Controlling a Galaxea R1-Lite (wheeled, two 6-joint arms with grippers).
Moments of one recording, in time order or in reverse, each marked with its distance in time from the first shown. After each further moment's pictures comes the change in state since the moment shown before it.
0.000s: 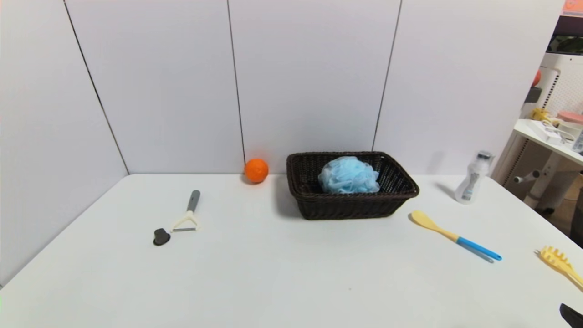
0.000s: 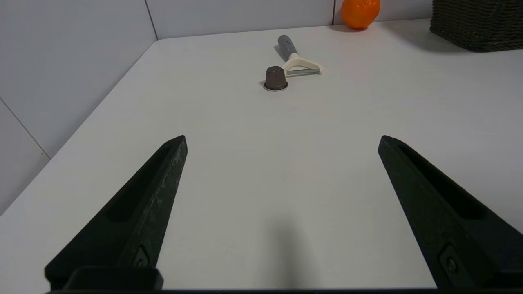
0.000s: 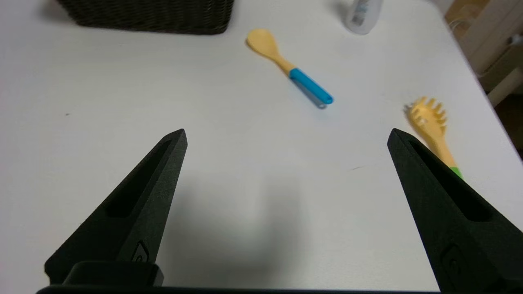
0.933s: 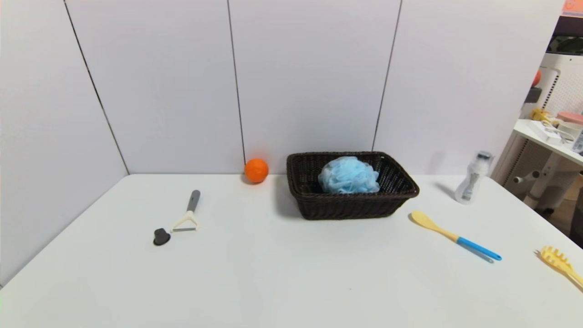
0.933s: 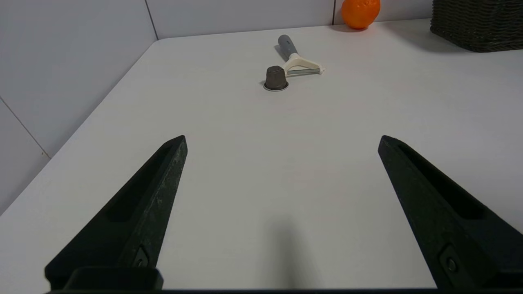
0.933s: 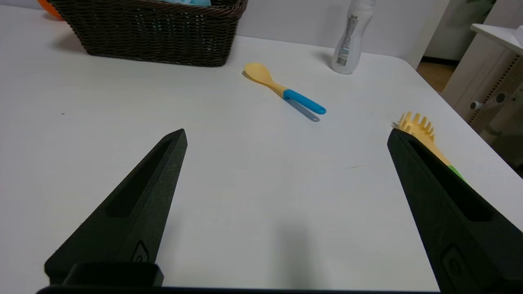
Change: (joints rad) left arm 0.000 0.000 0.000 0.000 0.000 0.000; right arm -0.091 -0.490 0.266 -0.038 0.100 -0.046
